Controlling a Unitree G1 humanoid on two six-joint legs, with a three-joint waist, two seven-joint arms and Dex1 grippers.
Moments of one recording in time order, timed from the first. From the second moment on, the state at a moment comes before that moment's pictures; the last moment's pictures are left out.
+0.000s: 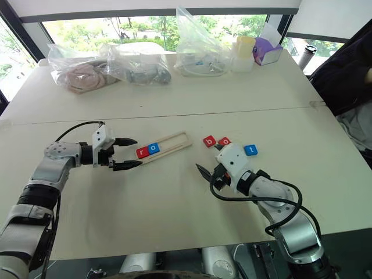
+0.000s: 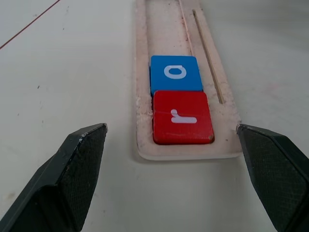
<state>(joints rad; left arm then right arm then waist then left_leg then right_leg) -0.53 0.64 -0.07 0.54 -0.21 -0.03 -1.26 0.00 -0.51 0.10 -0.63 0.20 0.56 0.49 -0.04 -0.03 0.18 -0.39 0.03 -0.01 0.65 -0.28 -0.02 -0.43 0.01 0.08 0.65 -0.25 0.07</state>
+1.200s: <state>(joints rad) -0.51 0.59 -0.10 0.56 -0.16 -0.06 -1.24 0.00 -0.52 0.14 -0.63 0.17 0.56 0.48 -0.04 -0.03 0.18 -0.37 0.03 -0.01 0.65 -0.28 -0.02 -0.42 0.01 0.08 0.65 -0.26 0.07</state>
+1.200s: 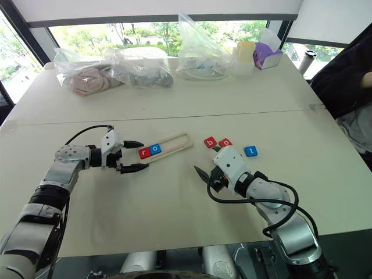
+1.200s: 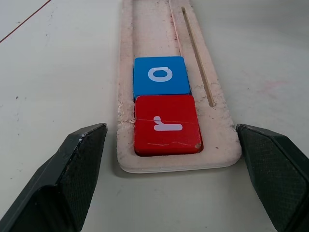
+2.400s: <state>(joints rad) -0.40 0.61 -0.14 0.34 -0.15 -0.01 -1.23 -0.01 -0.52 0.15 -0.63 0.15 0.57 0.48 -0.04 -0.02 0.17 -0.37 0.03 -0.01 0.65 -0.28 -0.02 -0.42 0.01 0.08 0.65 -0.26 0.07</state>
